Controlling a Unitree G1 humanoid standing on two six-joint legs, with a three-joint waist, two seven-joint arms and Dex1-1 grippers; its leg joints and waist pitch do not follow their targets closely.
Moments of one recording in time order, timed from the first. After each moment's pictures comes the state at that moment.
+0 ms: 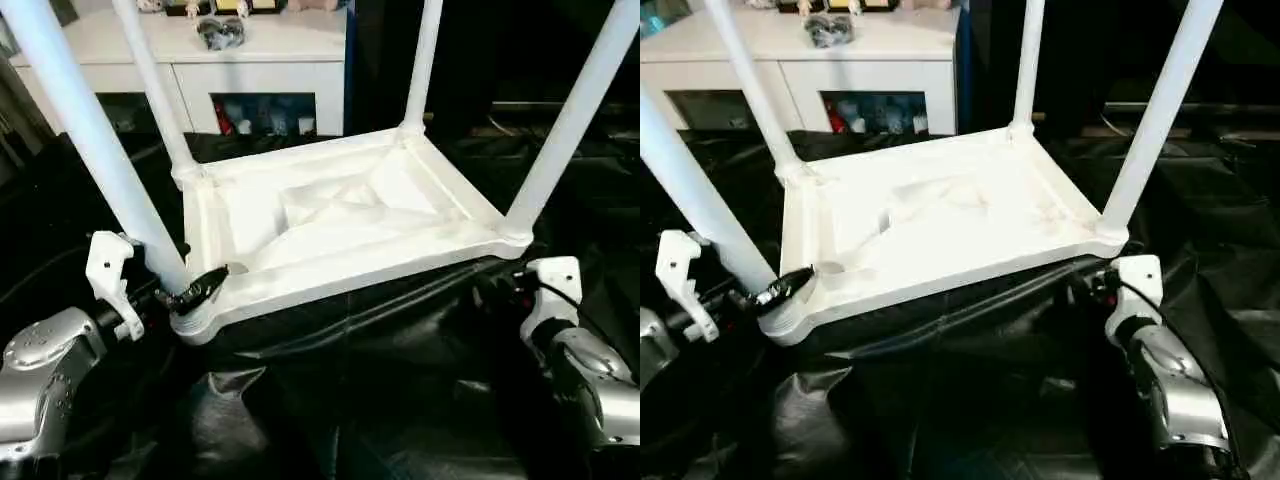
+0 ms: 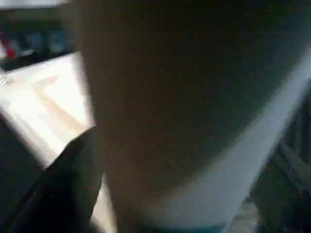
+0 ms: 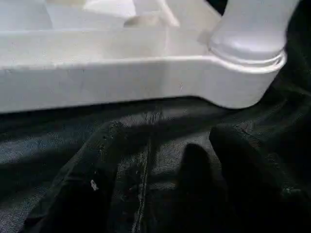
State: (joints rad) left arm -0.10 0.49 0.21 0.01 -0.39 0.34 -0.75; right arm -0.15 -0.37 -0.15 0.27 0.20 0.26 0.31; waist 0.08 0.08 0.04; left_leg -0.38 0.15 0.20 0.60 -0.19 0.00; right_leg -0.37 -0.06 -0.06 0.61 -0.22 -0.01
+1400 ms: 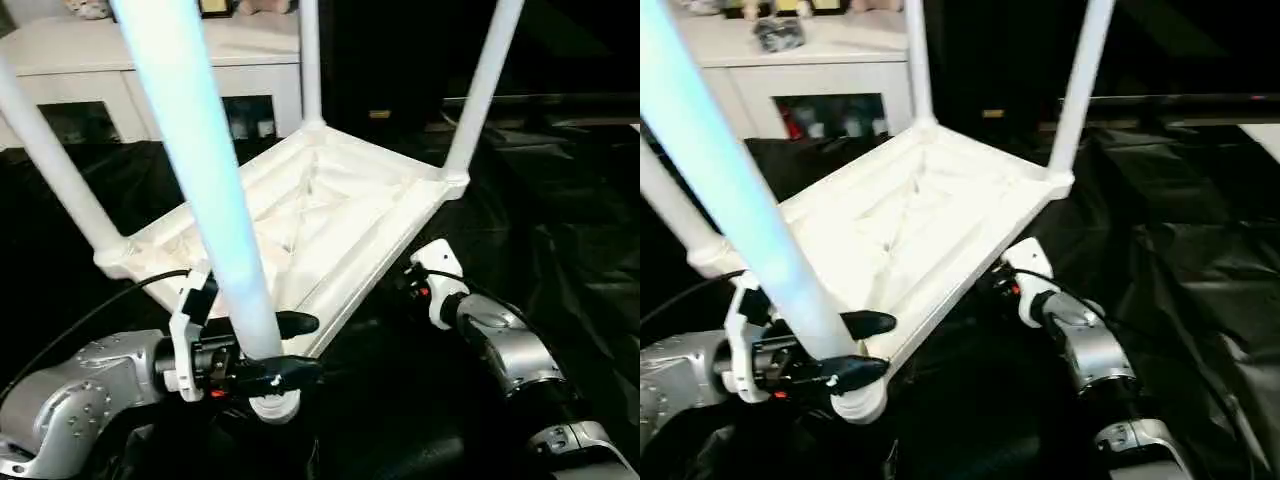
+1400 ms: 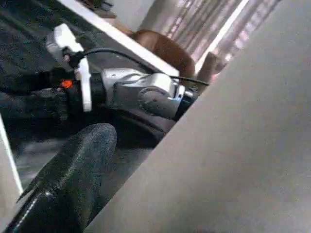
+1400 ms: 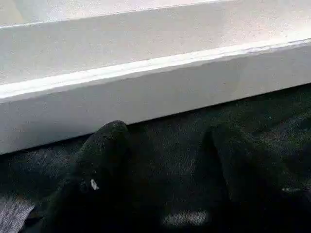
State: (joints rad) left arm -0.05 0.52 -0.02 -0.32 -0.85 0.81 -1.08; right arm -0.44 -0.24 0.12 0.60 0.03 0.18 0.55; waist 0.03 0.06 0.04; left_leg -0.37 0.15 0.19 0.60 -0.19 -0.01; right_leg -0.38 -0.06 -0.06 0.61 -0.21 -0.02
